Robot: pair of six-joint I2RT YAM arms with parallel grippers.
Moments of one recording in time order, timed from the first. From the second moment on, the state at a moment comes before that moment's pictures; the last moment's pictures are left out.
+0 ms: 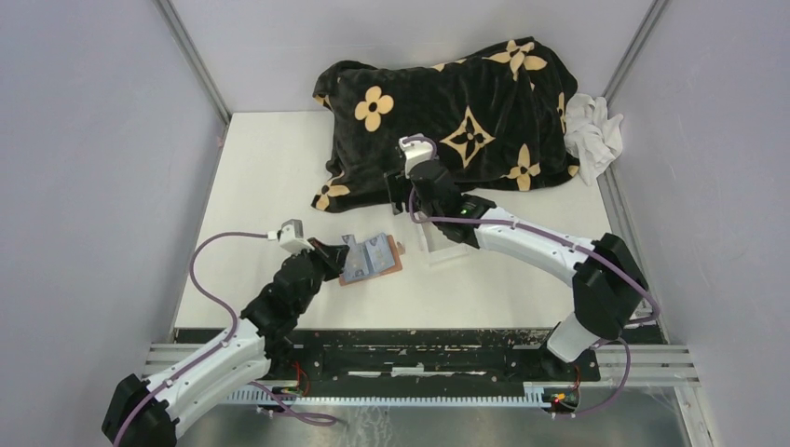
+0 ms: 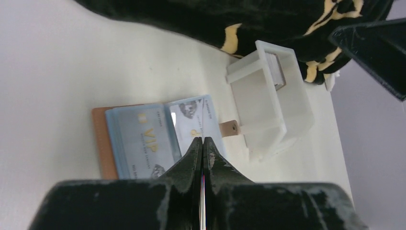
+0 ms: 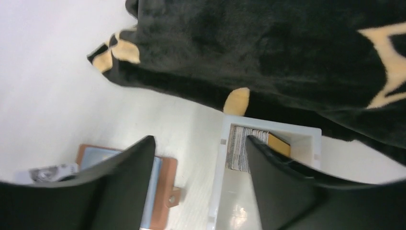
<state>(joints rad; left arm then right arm) -0.67 0.62 0.20 0.15 -0.34 -0.83 0.83 1.58 1.20 -0.07 0.37 0.23</state>
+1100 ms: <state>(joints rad) -0.45 0.76 0.17 0.11 -0.30 -0.88 0.88 1.98 1.34 -0.10 0.10 0.28</state>
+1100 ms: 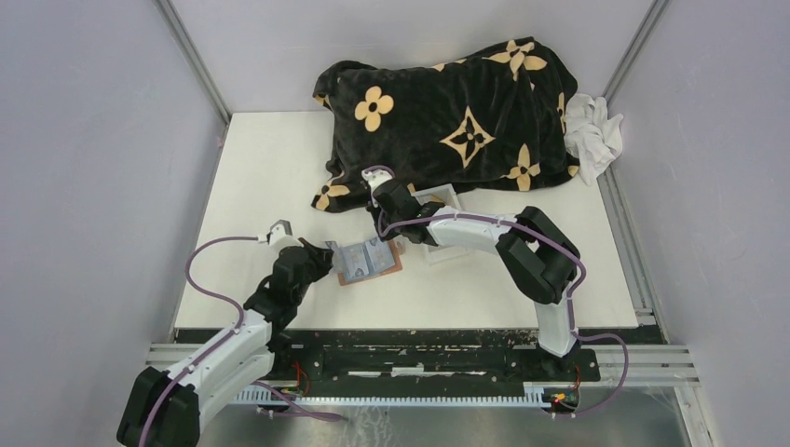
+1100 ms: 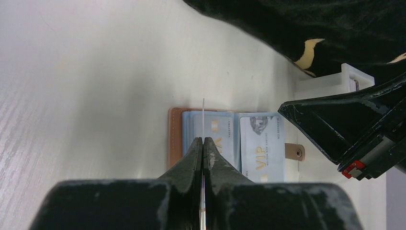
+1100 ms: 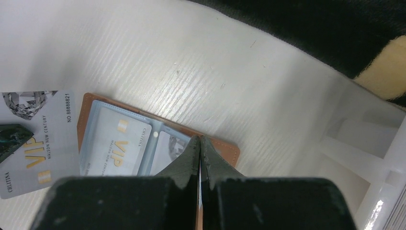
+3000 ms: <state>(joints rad) -0.35 0.79 0.12 0.16 -0.12 -0.86 0.88 2.05 1.36 -0.13 0.09 0.29</state>
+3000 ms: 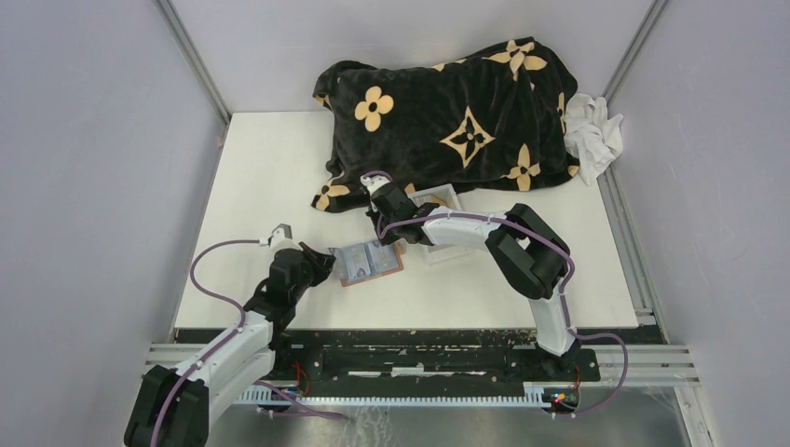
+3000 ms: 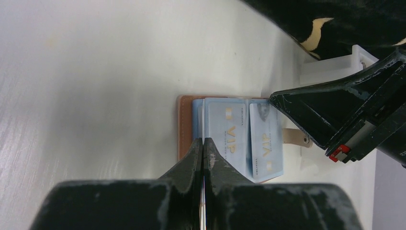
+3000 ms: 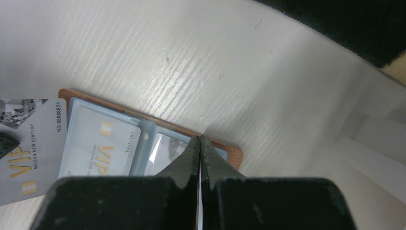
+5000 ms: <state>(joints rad) -0.35 1.03 0.08 0.63 0.09 -1.03 0.88 2.05 1.40 -0.21 0.12 0.28</state>
